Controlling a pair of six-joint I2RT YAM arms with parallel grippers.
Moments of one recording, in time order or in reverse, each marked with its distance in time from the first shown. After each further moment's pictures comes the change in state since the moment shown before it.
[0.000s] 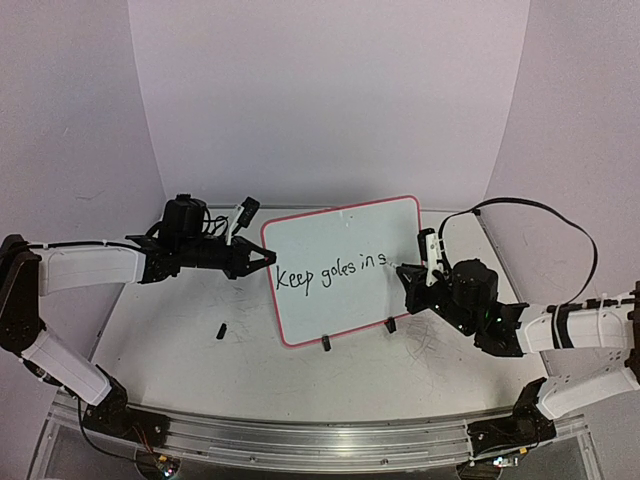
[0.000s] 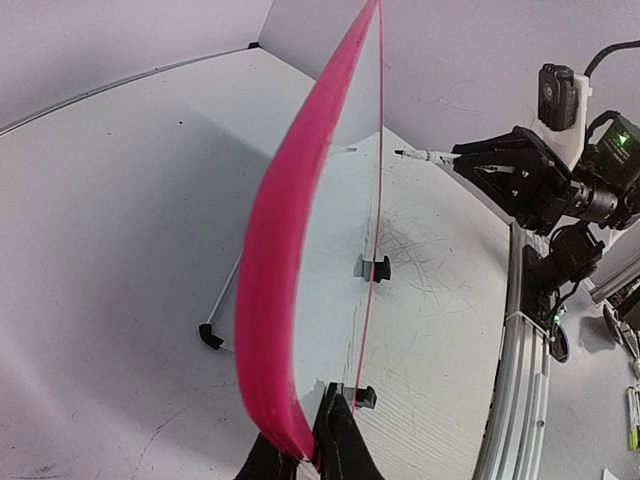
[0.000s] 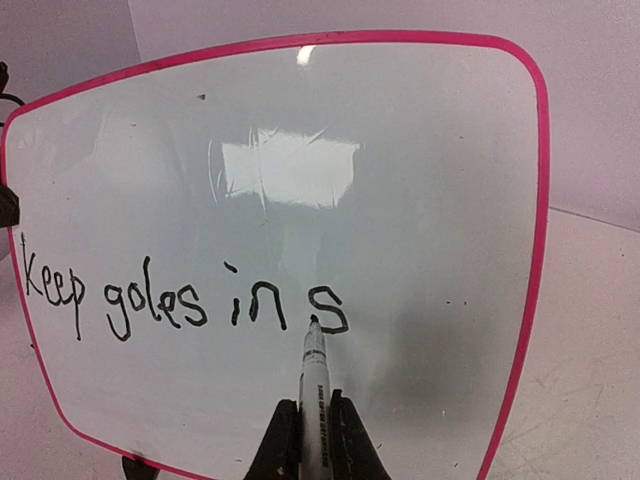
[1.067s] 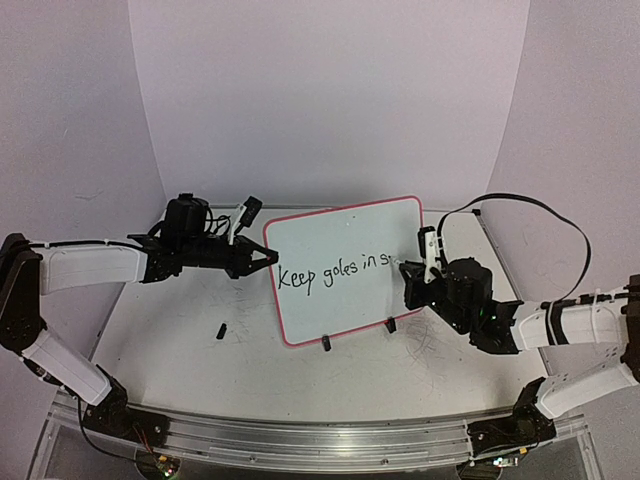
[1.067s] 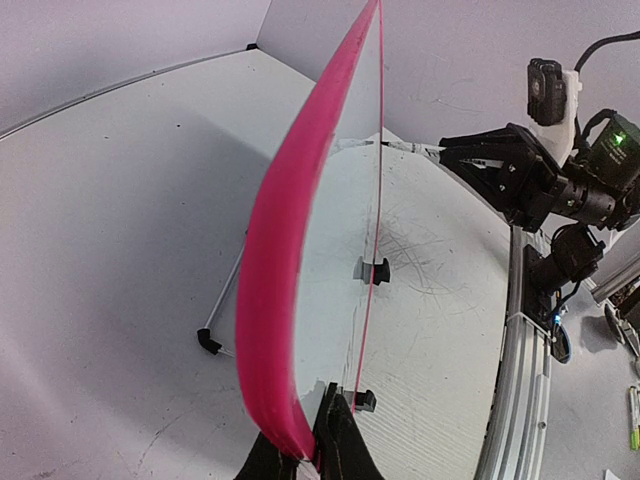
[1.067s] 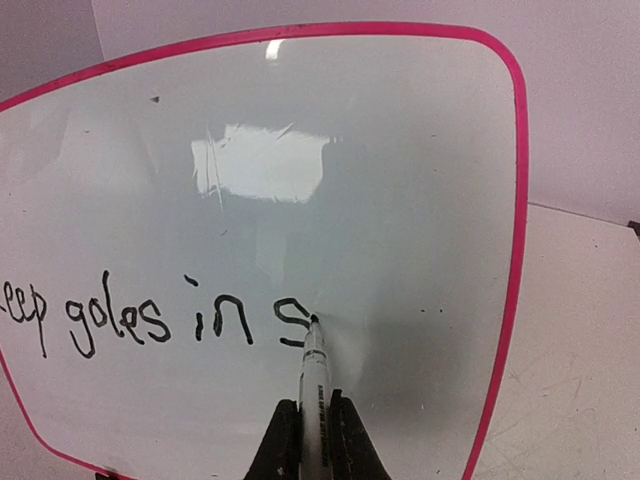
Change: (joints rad) left arm -0.012 0.009 0.011 0.001 -0.010 0.002; right arm -0.001 0.046 0.023 0.006 0.094 0.005
